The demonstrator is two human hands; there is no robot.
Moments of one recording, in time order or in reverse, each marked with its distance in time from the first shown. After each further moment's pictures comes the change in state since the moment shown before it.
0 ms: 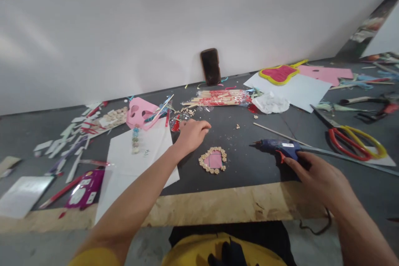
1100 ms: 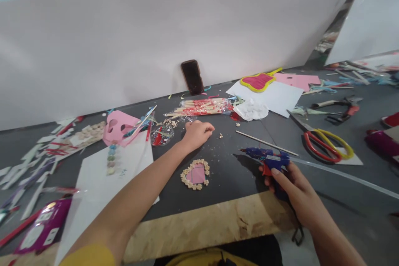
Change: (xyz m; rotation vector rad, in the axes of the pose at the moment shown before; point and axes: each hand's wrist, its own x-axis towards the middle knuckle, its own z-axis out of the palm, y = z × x) left_hand 0.066 0.035 0.041 -0.137 -0.048 0.099; right_hand -0.027 -0.013 0.003 1.019 -0.242 0.132
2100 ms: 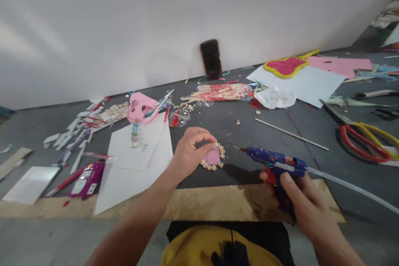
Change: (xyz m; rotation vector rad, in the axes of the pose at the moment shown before) left_hand -0.130 0.008 -0.022 -0.330 0.294 -0.035; right_hand -0.043 -0.008 0.048 0.195 -0.038 0.054
